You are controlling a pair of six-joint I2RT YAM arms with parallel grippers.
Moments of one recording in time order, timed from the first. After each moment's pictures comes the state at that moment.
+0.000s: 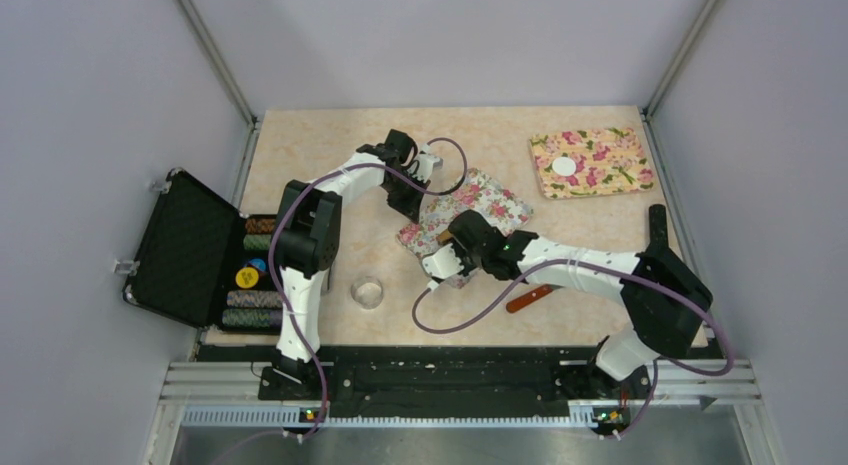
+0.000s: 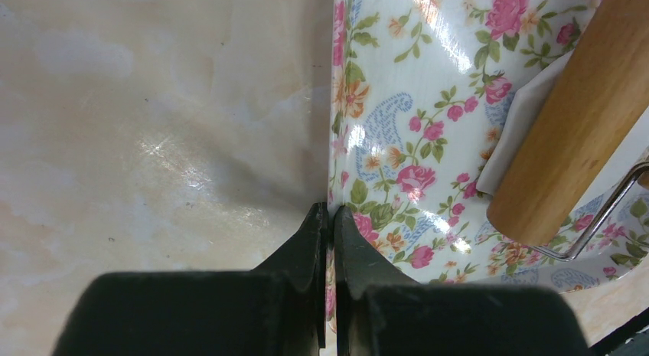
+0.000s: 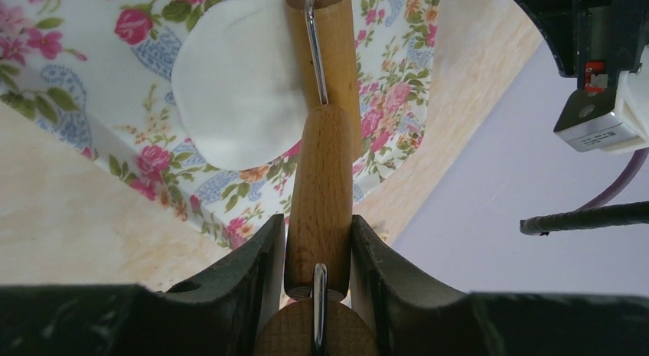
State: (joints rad) left arm -0.39 2.17 1.67 -0.73 0.35 0.21; right arm 0.90 1.54 0.94 -0.32 0.28 -1.32
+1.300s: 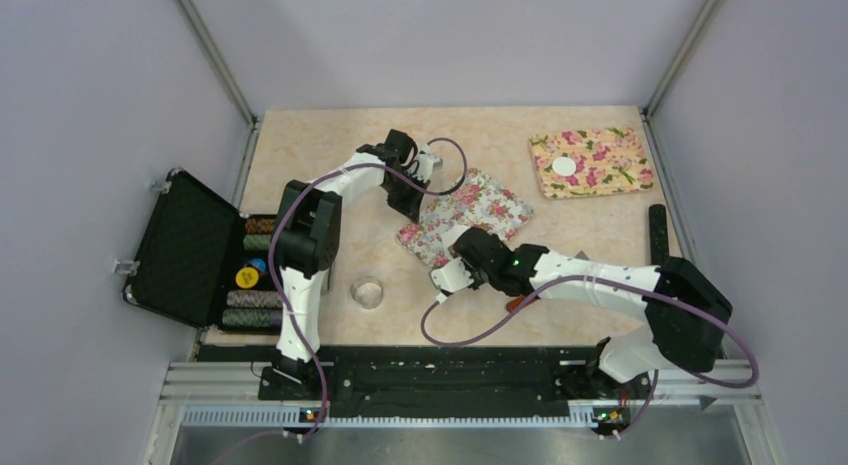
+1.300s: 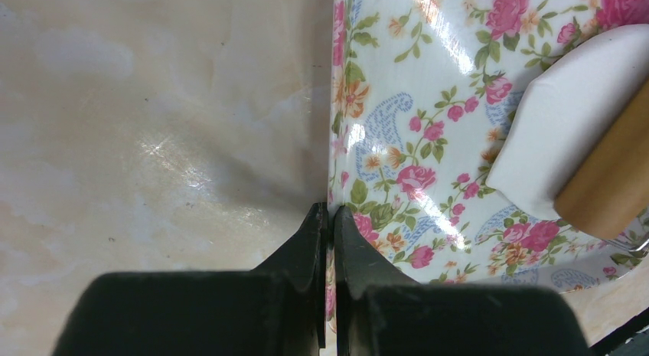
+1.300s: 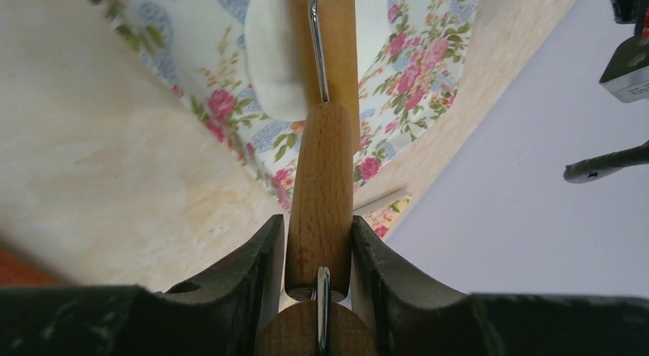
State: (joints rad) left arm -0.39 2.17 1.67 -0.73 0.35 0.21; right arm 0.97 1.47 0.87 -0.36 0.41 -1.23
